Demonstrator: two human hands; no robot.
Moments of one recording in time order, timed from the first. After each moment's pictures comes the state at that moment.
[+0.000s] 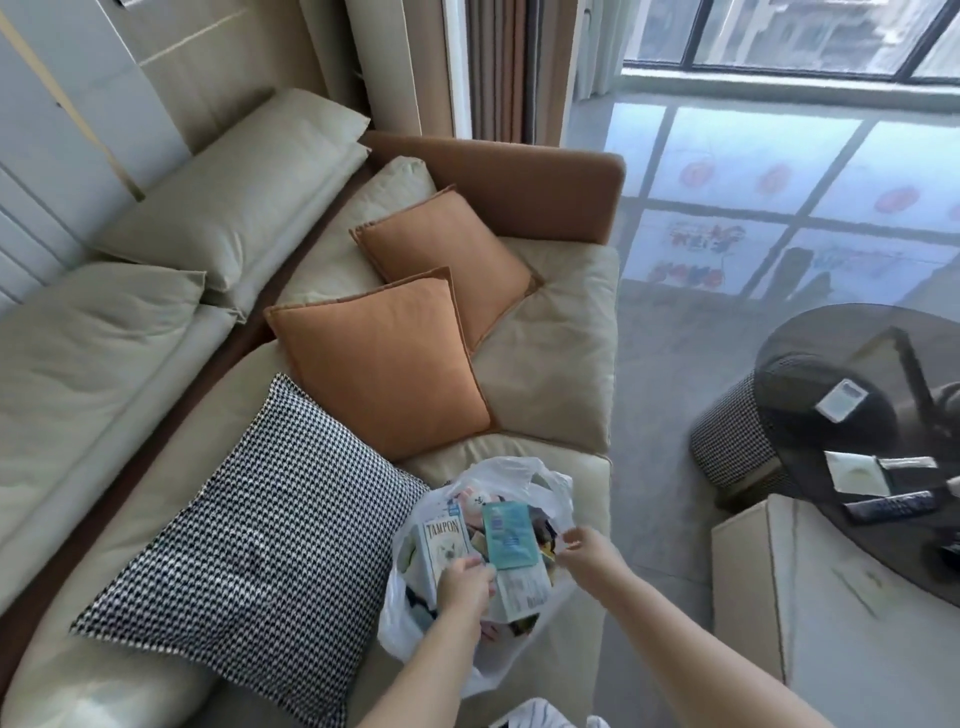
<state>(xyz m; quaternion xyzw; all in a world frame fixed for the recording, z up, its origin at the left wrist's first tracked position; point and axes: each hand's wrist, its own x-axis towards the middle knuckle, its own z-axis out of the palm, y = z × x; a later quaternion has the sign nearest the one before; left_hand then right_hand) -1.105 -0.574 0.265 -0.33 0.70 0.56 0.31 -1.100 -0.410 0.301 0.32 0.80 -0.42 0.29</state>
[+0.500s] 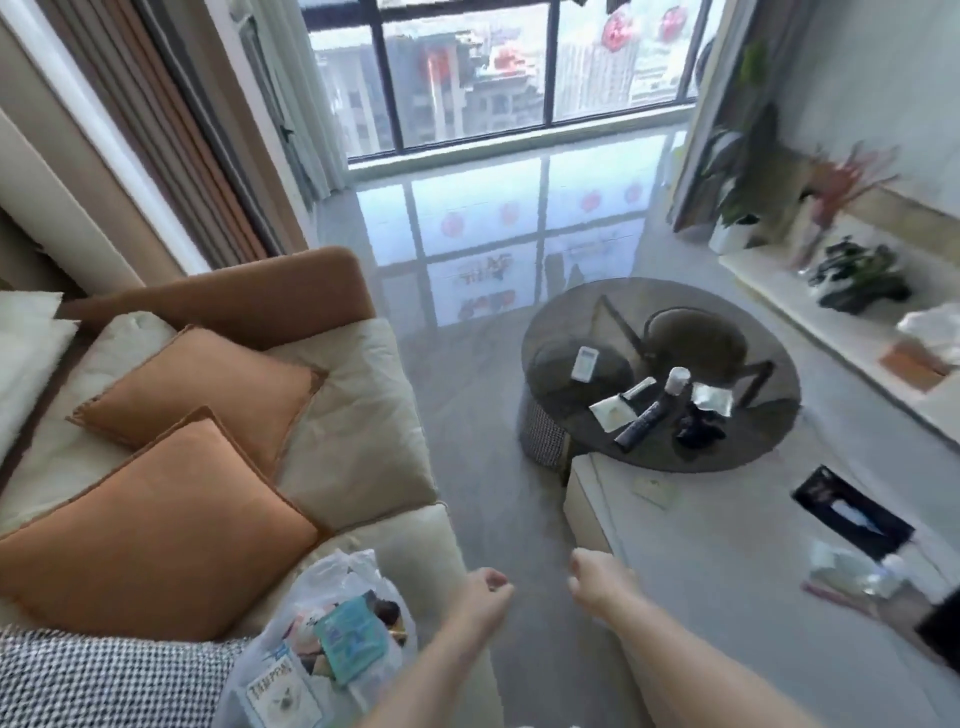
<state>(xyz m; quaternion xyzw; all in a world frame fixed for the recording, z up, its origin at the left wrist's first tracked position) -1.043 -0.361 0.321 0.15 0.85 0.28 0.41 -0.939 -0.225 0.339 0.42 0.84 -0.27 0.21</state>
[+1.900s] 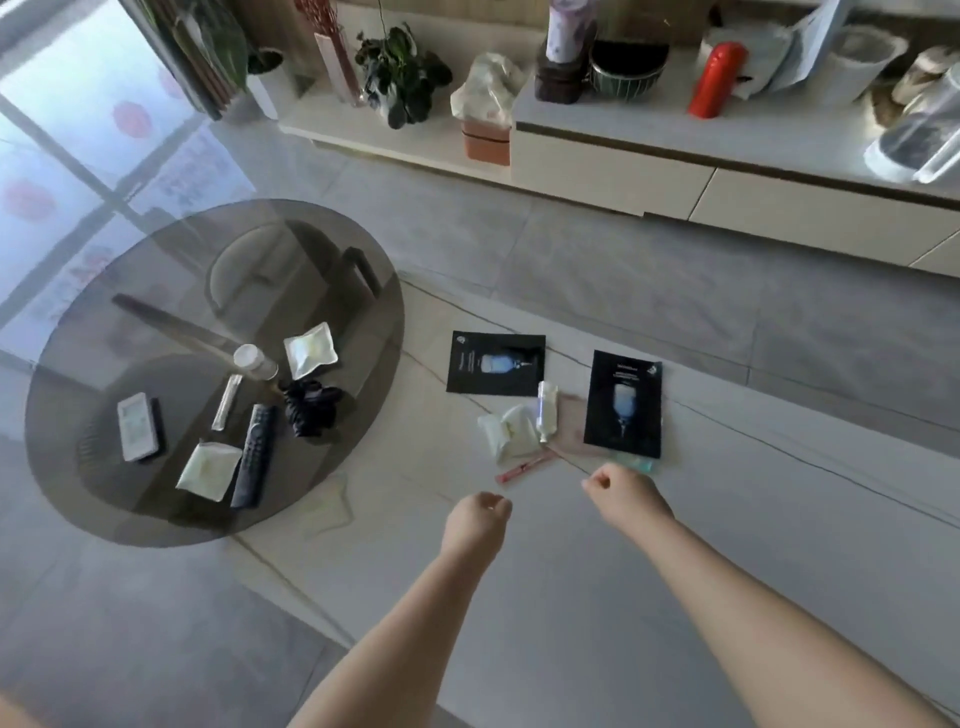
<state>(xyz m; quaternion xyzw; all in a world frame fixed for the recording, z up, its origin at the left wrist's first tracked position) -0.723 0.102 0.175 0.41 0.74 0.04 0.53 -0.538 0.114 0.166 0.78 0.47 -0.42 0.03</state>
